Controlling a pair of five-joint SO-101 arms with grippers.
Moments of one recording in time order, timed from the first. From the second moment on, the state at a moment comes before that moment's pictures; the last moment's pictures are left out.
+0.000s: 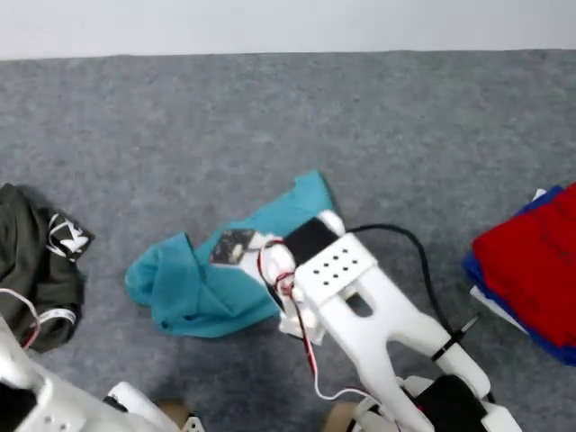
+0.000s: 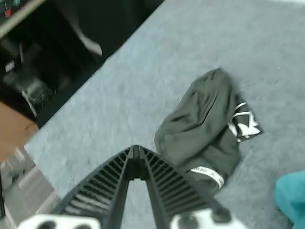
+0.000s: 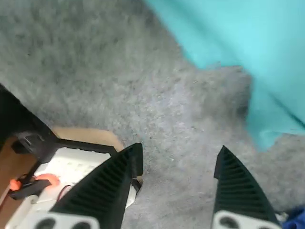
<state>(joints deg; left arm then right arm) -60.7 -52.9 7.0 96.4 -13.8 -41.1 -16.2 28.3 95.2 29.8</state>
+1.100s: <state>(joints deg) -63.3 -52.8 11.1 93.1 -13.8 -43.3 22.6 6.6 84.6 32.6</state>
